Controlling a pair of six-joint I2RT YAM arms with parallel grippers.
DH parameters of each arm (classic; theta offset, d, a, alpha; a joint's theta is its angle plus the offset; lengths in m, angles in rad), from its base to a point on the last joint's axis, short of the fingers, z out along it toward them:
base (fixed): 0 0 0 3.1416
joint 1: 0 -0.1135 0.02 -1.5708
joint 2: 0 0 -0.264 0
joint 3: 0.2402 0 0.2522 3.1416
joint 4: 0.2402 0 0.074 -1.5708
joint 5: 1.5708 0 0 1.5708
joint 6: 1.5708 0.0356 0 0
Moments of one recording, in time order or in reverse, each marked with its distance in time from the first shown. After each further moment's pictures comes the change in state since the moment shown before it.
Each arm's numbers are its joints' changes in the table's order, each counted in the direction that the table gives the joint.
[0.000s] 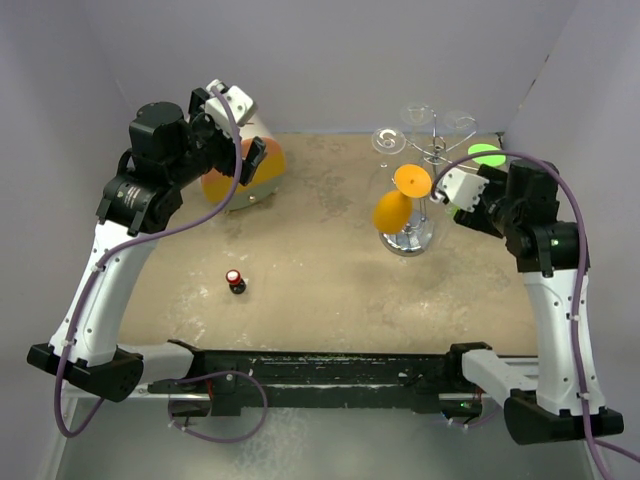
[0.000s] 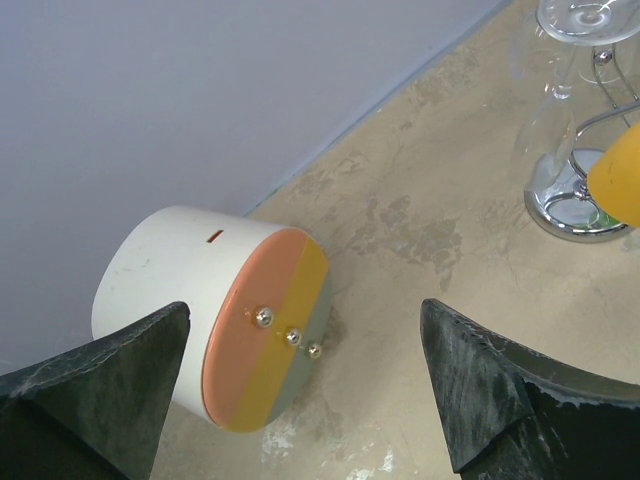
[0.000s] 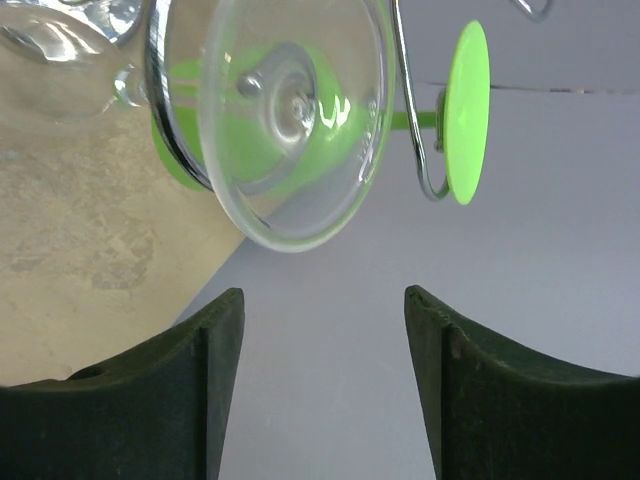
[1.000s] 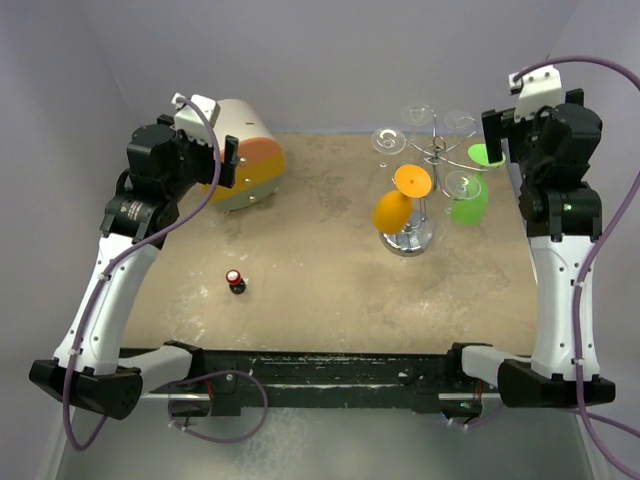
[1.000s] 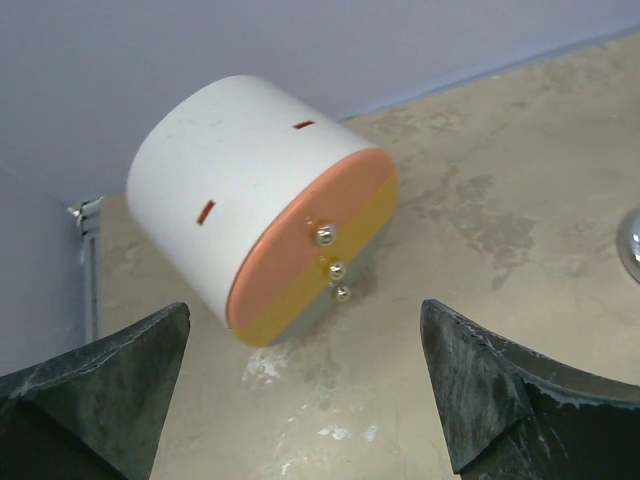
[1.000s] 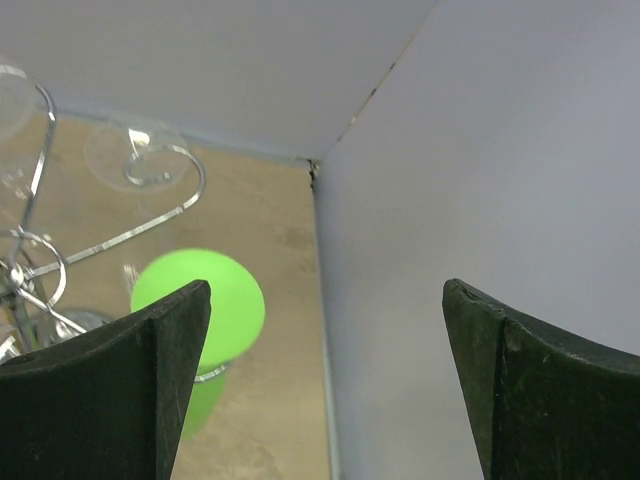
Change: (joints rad) left arm -0.113 0.100 -0.254 -0.114 -0.163 -0.201; right arm 0.101 -0.165 0.250 -0.364 0.132 0.722
